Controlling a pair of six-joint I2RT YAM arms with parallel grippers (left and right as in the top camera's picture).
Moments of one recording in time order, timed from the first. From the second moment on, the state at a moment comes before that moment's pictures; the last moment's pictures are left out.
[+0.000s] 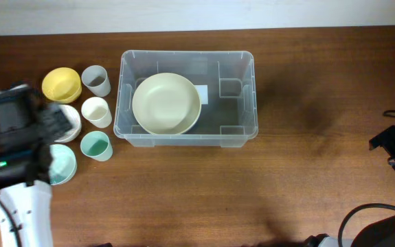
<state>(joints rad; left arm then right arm) 0.30 1.18 1.22 -0.84 -0.28 -0.22 -0.72 1.53 1.39 -1.33 -0.02 0.32</state>
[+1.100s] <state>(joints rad) 0.56 1.68 1.23 -1.11 -0.13 -0.76 -0.72 1.53 1.39 -1.33 -0.02 0.32</state>
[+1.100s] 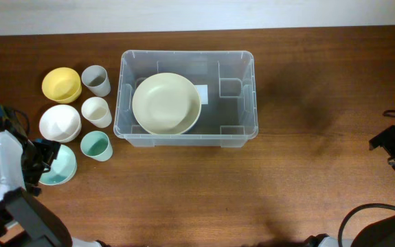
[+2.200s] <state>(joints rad) 0.56 1.70 0.99 -0.83 -0.08 -0.78 -0.72 1.53 1.39 -1.33 -0.02 0.32</state>
